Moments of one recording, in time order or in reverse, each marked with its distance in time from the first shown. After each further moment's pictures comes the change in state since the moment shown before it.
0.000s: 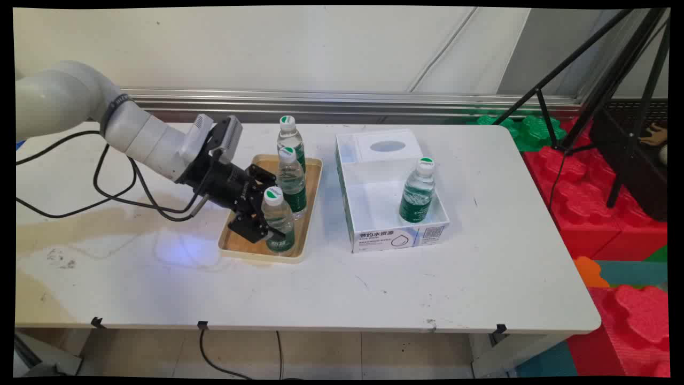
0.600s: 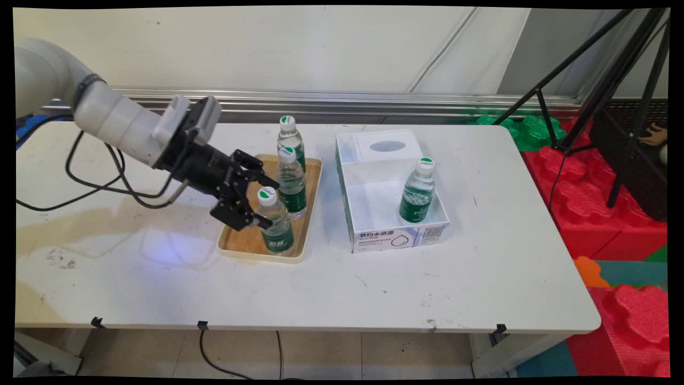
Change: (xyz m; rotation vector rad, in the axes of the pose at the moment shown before) arm 0.008 0.003 -0.040 0.015 0.021 0.001
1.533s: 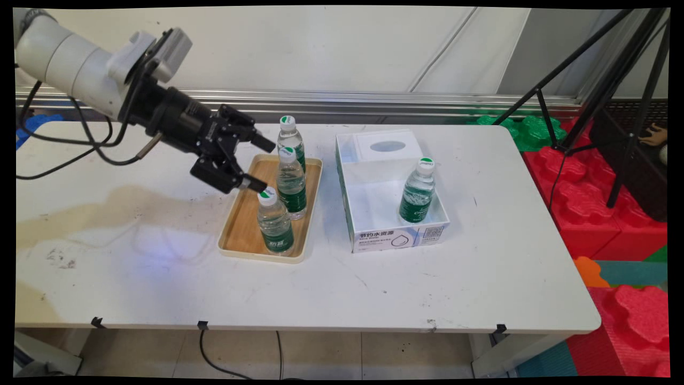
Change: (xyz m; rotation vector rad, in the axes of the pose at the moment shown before) arm 0.058 0.004 -0.065 0.003 0.092 0.012
